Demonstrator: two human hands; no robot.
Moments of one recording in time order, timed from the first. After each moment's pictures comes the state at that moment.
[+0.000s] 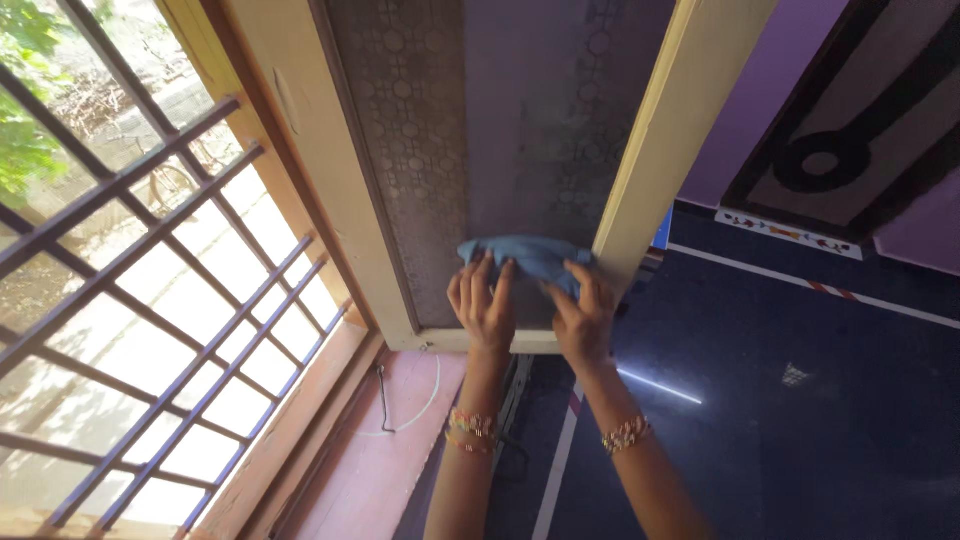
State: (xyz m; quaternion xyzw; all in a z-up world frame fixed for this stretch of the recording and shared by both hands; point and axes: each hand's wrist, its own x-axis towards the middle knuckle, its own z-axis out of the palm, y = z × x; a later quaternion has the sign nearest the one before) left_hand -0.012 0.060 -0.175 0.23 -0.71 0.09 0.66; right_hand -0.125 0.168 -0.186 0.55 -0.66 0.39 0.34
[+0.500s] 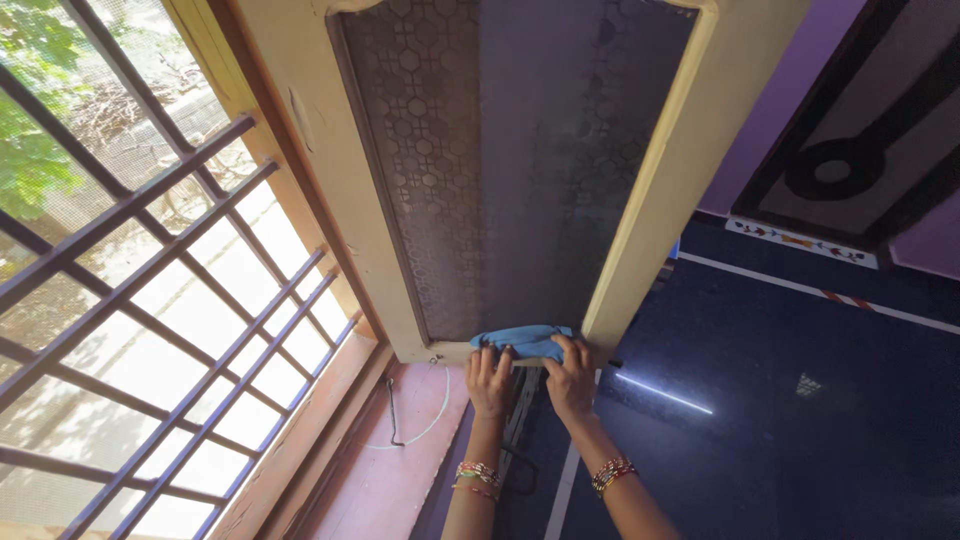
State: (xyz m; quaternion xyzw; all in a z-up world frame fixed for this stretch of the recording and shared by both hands) left_hand 0.003 0.052 -0.365 0.27 -0.80 0.03 0.54; right_hand -0.124 0.153 -0.357 0.53 -0.74 0.34 0.25
